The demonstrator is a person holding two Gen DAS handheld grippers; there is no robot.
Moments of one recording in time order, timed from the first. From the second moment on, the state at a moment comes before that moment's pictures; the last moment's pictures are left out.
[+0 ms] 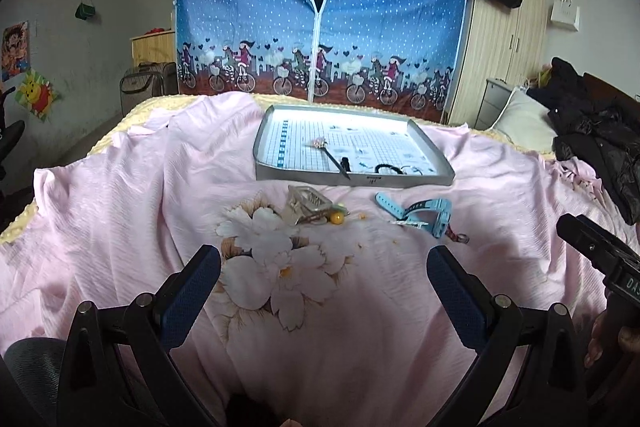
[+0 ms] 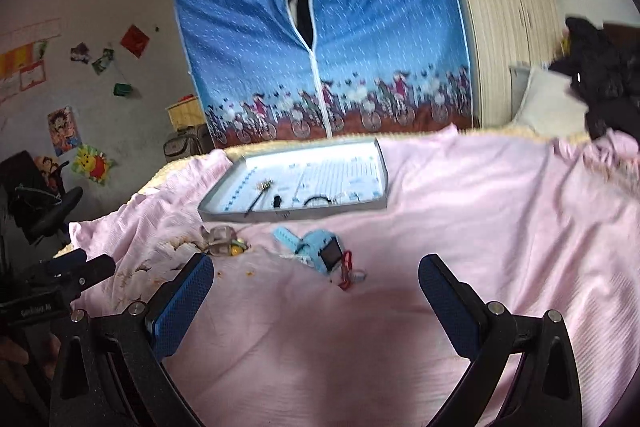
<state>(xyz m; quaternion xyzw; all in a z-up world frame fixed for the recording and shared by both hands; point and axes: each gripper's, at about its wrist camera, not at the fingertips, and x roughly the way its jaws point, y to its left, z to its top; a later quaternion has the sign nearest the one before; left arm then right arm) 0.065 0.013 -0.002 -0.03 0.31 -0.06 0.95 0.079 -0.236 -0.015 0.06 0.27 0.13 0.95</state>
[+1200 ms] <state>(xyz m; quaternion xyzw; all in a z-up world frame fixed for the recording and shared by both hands) 0.224 0.006 -0.064 0.07 0.51 -0.19 0.84 0.223 -0.237 -0.078 -0.03 0.40 0.23 0.88</state>
